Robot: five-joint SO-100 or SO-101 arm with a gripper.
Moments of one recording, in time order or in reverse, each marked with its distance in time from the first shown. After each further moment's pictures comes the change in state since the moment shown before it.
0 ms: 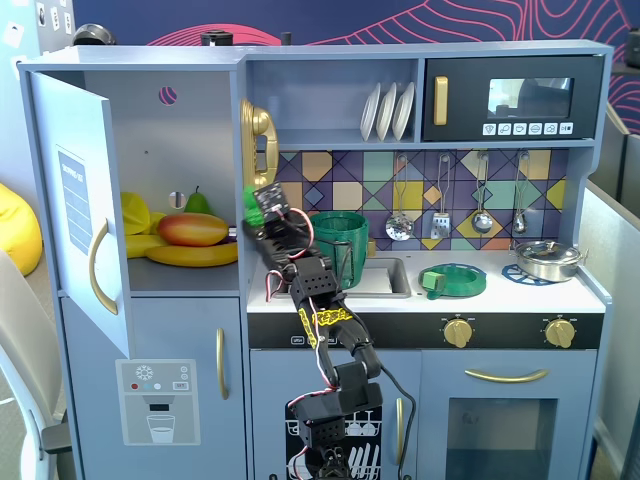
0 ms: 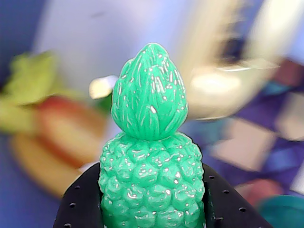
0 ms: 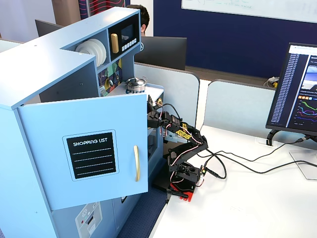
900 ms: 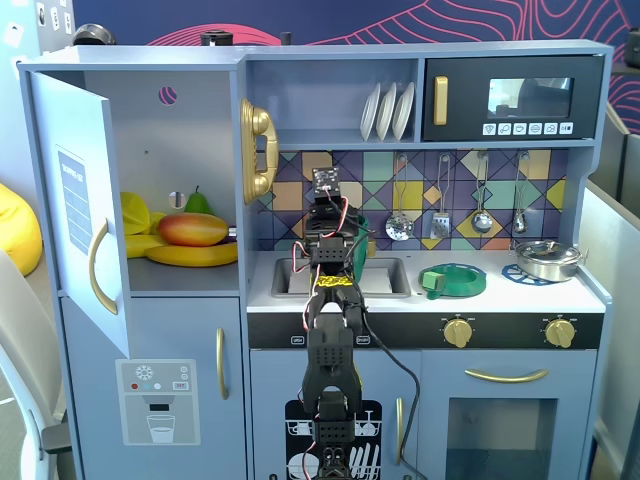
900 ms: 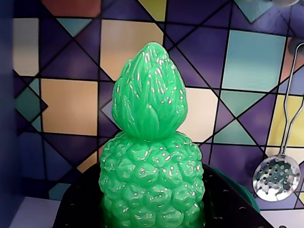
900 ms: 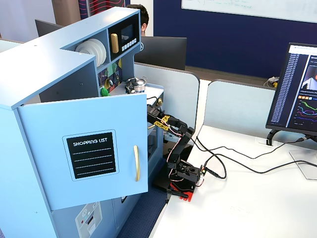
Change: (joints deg) arm 22.9 -32.9 -16.1 -12.7 12.7
